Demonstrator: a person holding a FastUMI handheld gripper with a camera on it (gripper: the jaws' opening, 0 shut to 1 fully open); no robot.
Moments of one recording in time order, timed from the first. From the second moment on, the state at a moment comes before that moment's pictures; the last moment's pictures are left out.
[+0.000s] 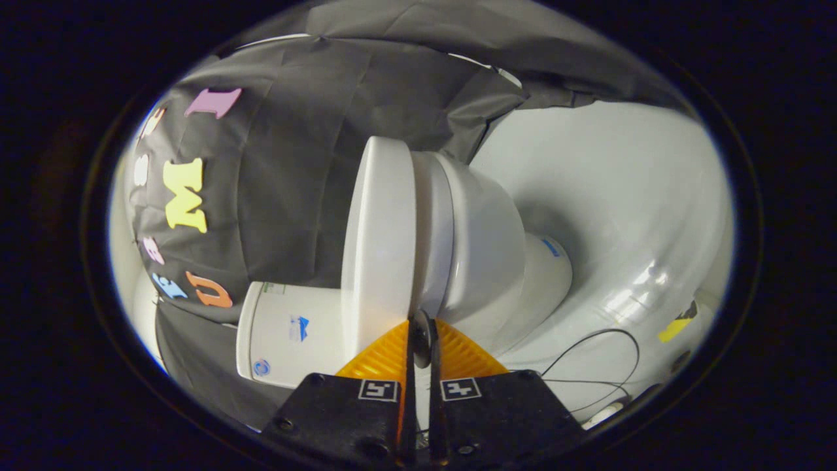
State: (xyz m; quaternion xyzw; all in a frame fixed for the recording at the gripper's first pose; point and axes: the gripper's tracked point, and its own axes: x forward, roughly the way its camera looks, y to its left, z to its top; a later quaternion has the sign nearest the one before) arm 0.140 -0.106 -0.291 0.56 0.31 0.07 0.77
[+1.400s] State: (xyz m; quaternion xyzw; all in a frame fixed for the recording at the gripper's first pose) arm 0.136 -0.089 -0.221 0.42 0.29 0.04 0.86
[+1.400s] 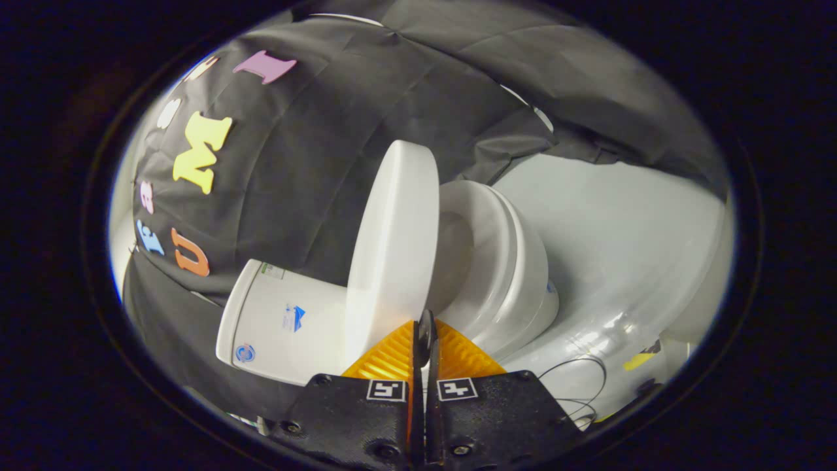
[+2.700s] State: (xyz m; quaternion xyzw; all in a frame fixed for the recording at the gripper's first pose) arm 0.134 -0.044 -0.133 0.29 0.24 0.03 0.93
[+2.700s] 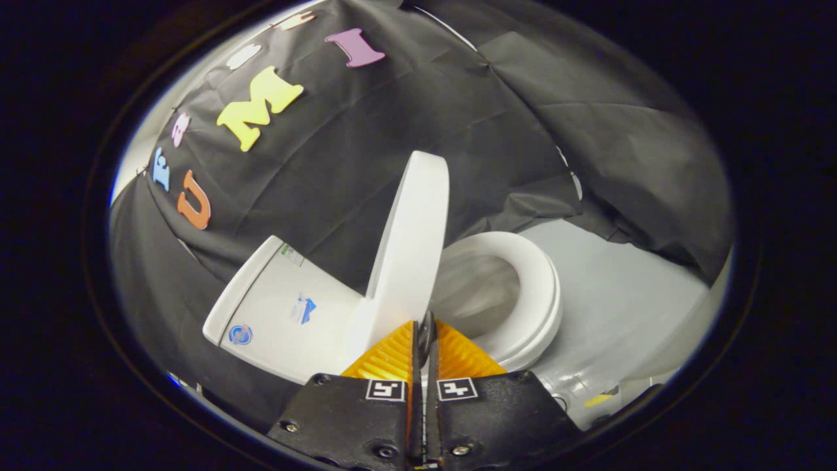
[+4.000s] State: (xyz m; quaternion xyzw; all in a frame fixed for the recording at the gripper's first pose) arm 0.129 0.033 -0.064 0.14 0.20 0.04 0.97
